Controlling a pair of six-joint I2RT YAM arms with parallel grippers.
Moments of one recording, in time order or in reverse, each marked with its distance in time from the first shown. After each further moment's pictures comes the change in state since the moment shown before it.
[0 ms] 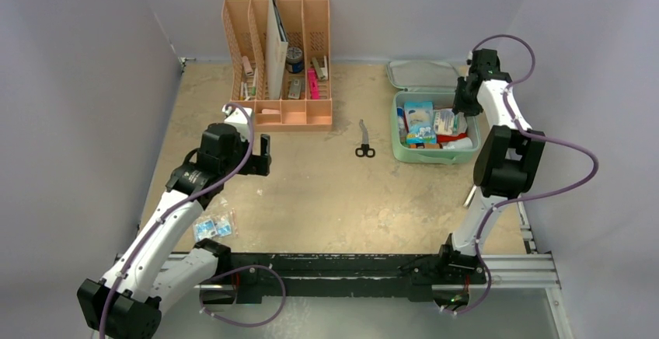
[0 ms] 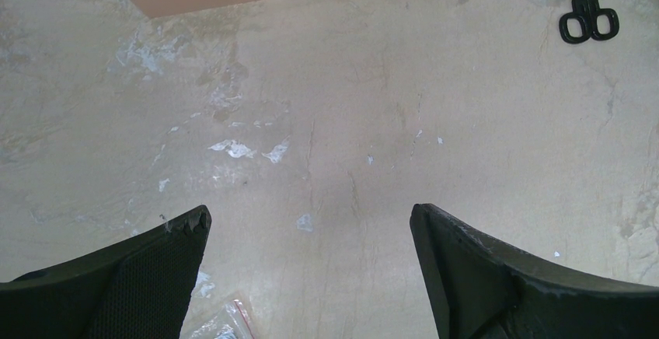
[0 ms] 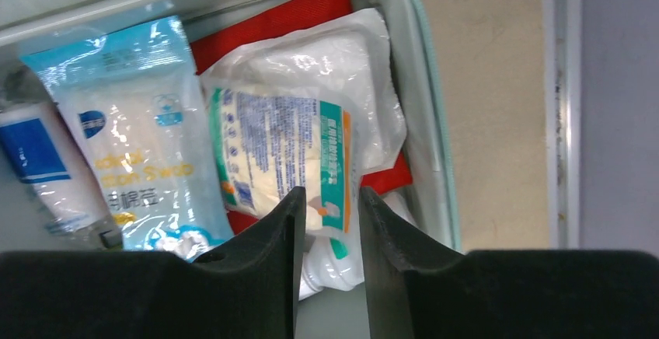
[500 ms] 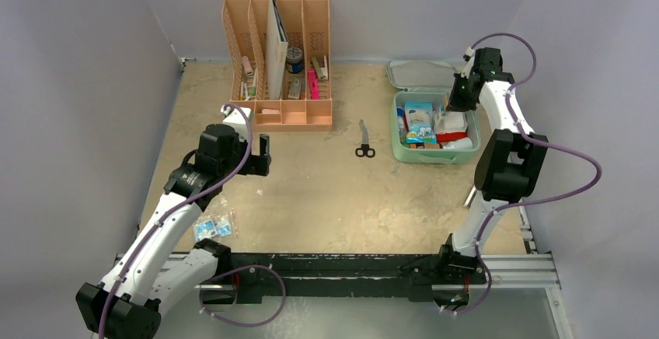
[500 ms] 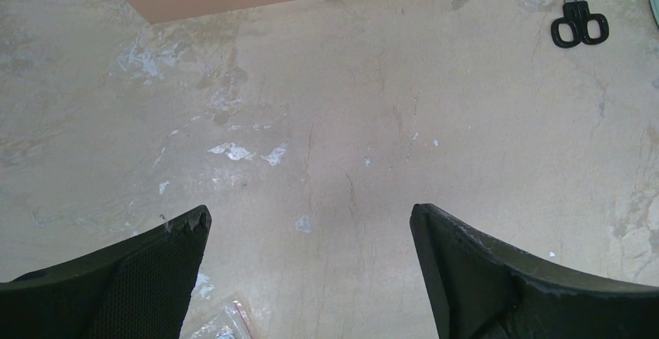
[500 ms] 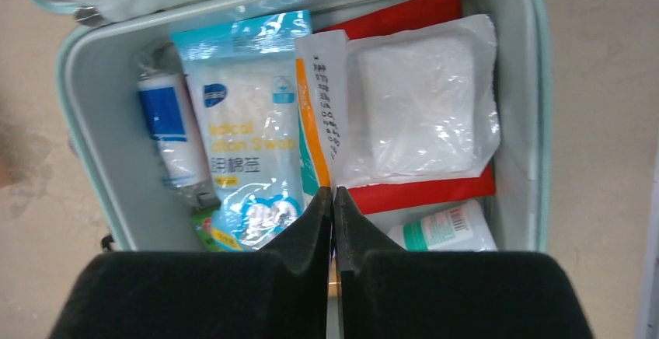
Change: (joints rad) left arm 0.000 -0.018 0.000 0.000 0.004 0.000; right arm 0.003 -0.045 -0.019 0.023 -0.228 0.043
